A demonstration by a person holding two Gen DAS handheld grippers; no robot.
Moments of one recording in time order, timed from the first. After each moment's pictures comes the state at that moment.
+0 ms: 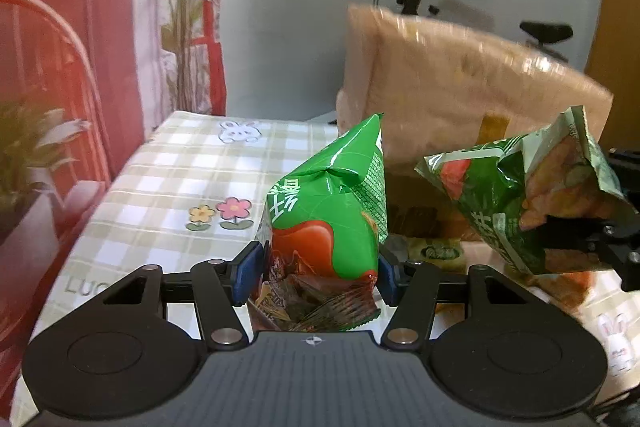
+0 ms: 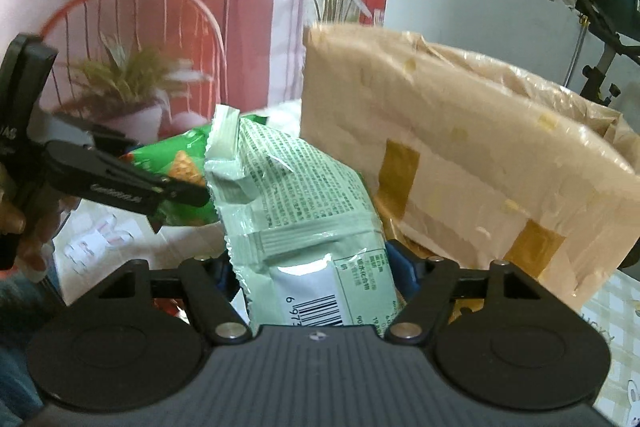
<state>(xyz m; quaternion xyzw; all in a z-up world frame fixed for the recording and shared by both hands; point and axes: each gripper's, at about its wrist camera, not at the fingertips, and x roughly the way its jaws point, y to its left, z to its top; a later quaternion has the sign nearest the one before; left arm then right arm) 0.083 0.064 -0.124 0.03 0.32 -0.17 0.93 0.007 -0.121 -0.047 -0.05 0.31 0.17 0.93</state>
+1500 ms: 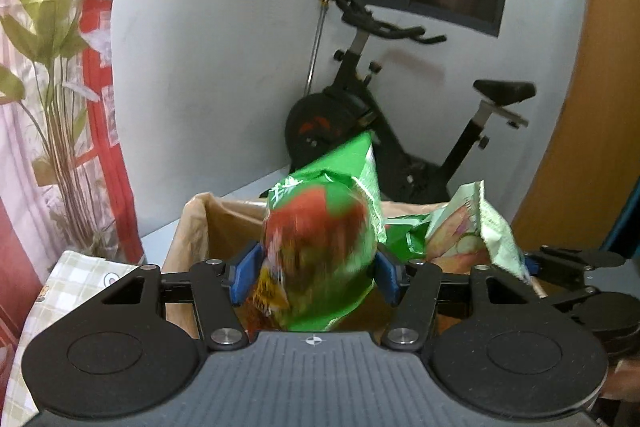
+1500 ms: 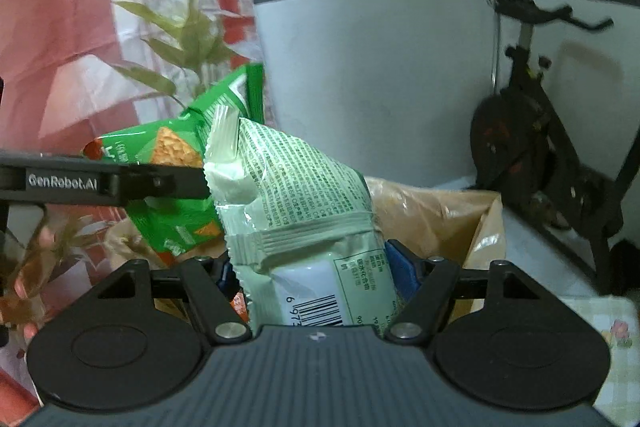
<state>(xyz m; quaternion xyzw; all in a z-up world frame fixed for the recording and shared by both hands) 0.225 -0.120 -0.015 0.03 0.27 -0.24 0.93 0.129 -0.277 0.032 0.09 0.29 0.07 0.95</state>
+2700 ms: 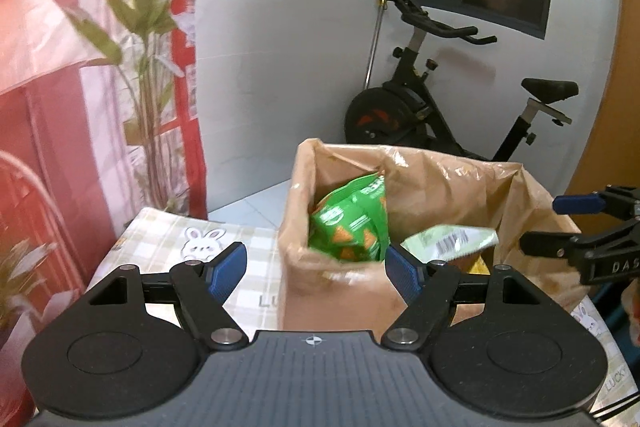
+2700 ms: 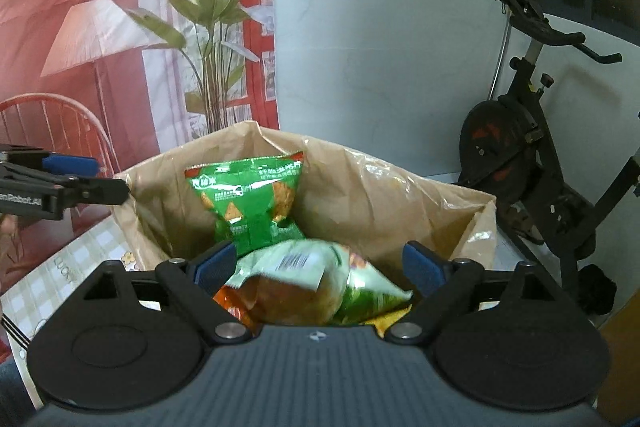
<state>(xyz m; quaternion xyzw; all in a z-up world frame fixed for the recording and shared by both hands) 0.156 -0.039 -0.017 0.02 0.28 -0.16 0.95 0.107 -0.246 0.048 -0.01 0.32 0.08 0.95</state>
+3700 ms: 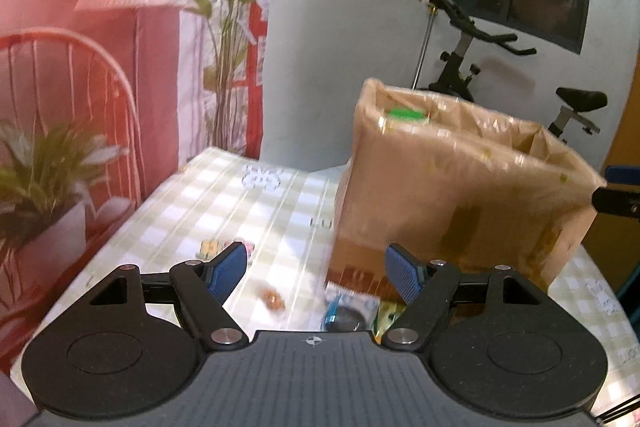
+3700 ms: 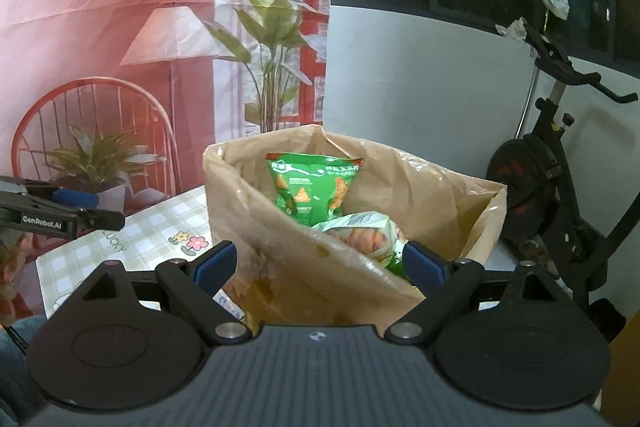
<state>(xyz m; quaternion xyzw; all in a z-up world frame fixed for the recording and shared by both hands) 0.051 0.010 -0.073 -0.02 0.28 -0.08 0.96 0.007 -0.228 0.042 -0.04 0.25 0.14 0.96</state>
